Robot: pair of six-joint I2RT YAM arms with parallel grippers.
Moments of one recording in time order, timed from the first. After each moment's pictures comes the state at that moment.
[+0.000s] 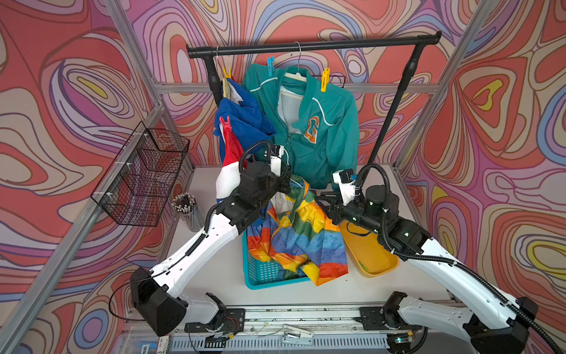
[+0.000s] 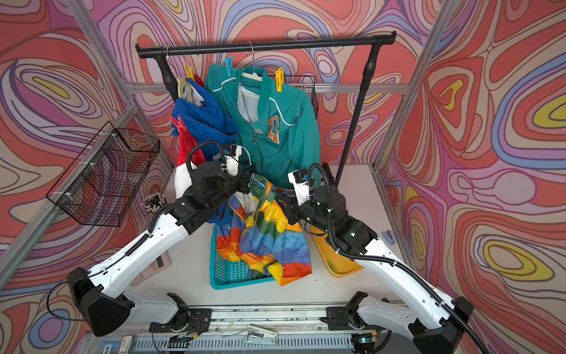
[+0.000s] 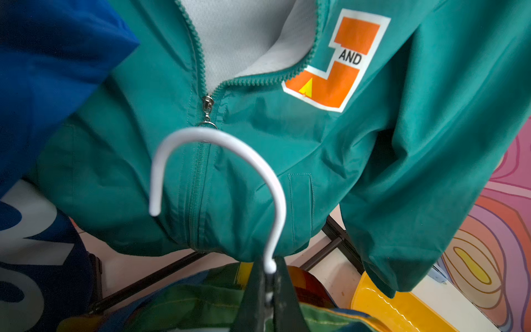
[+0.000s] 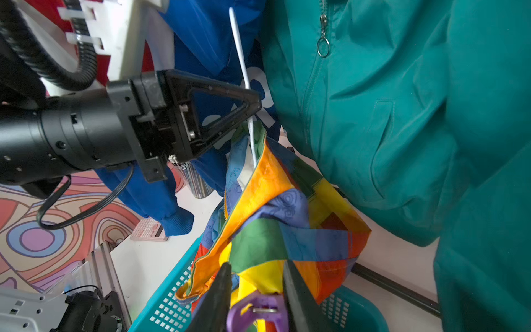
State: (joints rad) left arm -0.64 1.36 1.35 -0.16 -0.12 -0.22; right arm 0.69 1.07 1.13 -0.28 -0.12 0.22
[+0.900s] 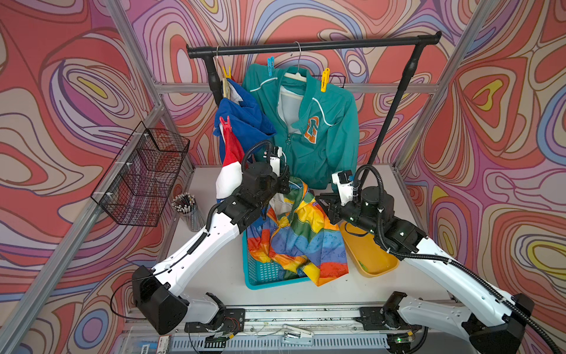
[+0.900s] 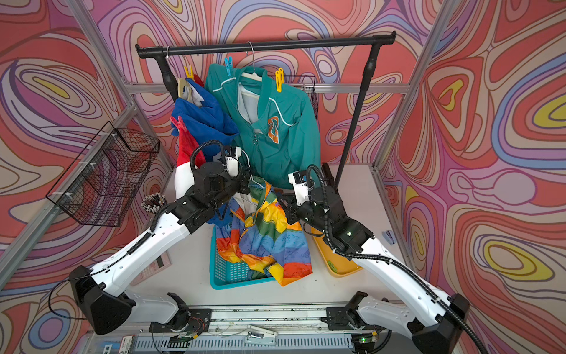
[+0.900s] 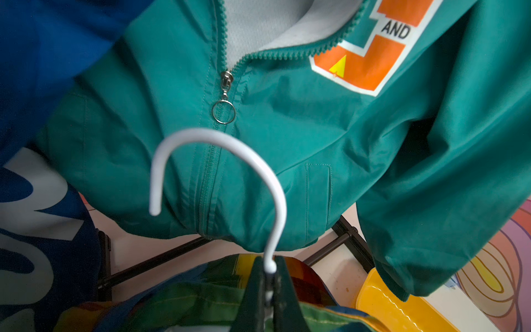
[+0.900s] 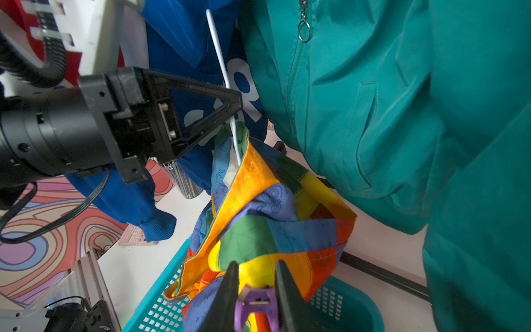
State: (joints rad) left arm -0.64 1.37 1.35 -0.21 -0.16 -0.27; right arm 0.69 1.09 1.10 -0.26 -0.08 0.24
